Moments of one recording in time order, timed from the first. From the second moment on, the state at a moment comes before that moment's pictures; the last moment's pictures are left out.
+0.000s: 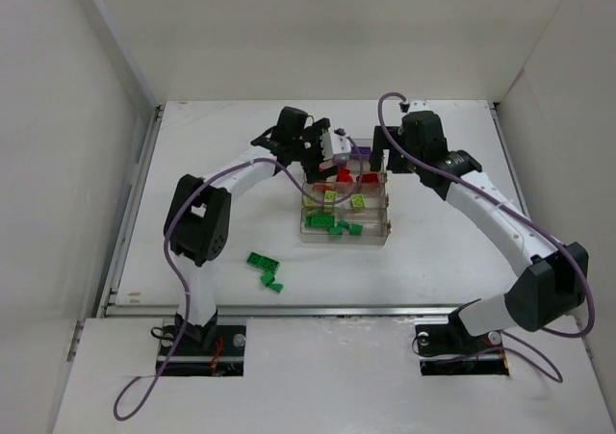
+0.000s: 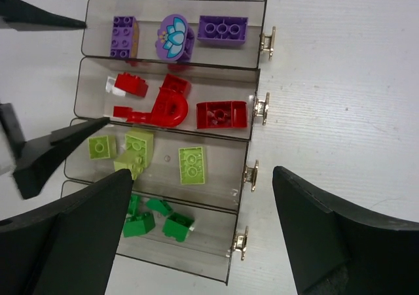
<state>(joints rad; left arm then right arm) -0.50 1.98 1.53 -0.24 0.52 0.87 0.43 1.42 1.29 -0.48 0.17 0.34</state>
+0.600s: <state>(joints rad) -0.37 1.10 1.16 -0.19 -0.11 0.18 0.93 1.44 1.29 -0.49 0.14 0.20</state>
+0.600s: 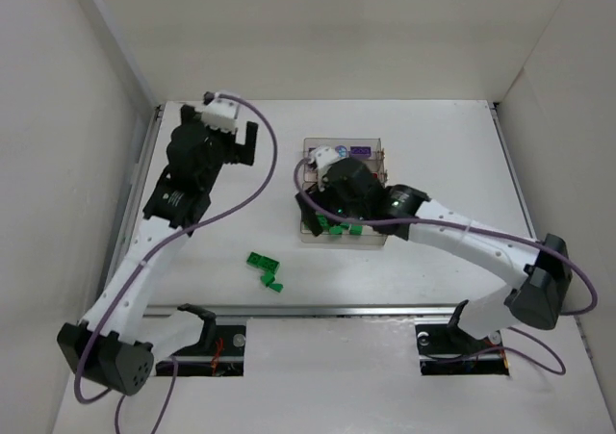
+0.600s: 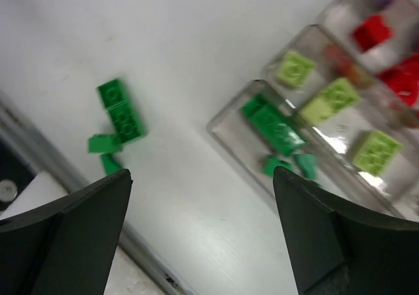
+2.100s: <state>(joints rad) -0.08 0.72 0.81 -0.35 -0.31 -0.14 1.18 2.30 1.94 -0.60 0.14 0.17</state>
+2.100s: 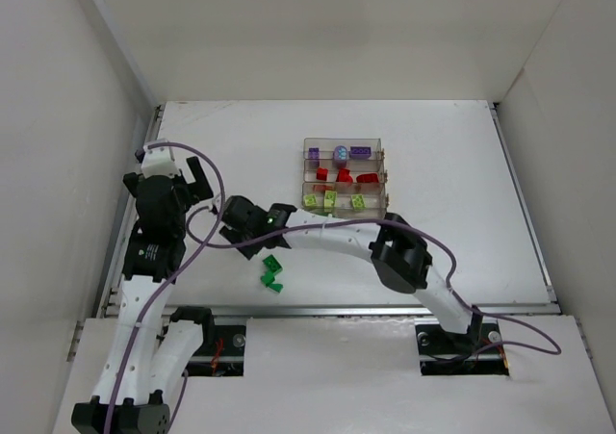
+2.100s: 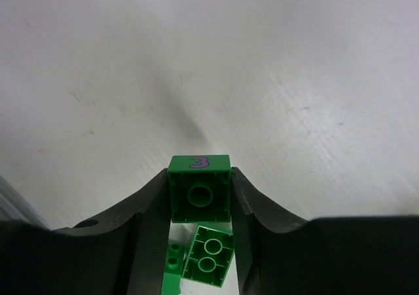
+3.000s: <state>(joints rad) -0.08 0.84 0.80 -0.46 0.35 0.33 0.75 1.56 1.23 -0.63 0.30 0.64</state>
